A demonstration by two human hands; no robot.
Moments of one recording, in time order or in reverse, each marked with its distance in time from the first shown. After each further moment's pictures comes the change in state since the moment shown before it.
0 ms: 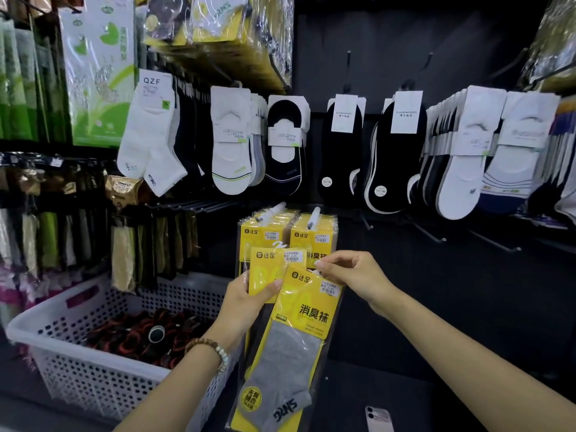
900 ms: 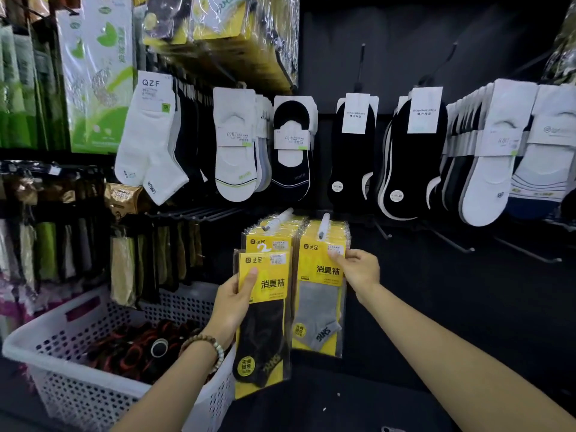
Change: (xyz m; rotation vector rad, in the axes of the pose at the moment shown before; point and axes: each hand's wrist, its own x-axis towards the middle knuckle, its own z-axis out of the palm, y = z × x) left_hand 0.050 -0.019 -0.029 0.119 0.152 -0.015; right_hand 0.093 0.053 0.011 -0.026 0.473 0.148
